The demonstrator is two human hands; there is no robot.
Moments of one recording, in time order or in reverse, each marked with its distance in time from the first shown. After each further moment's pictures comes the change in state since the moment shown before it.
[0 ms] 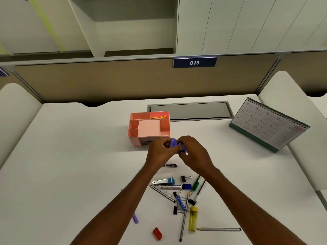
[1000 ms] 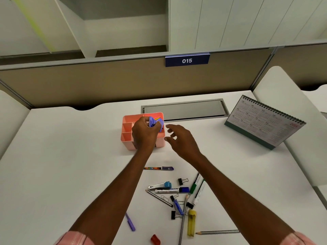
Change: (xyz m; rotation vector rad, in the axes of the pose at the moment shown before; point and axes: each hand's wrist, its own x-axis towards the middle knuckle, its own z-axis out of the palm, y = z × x) left_hand 0.067 0.033 -0.017 0.114 0.497 -0.023; right_hand 0.057 -0.017 -0.001 0.174 0.072 0.101
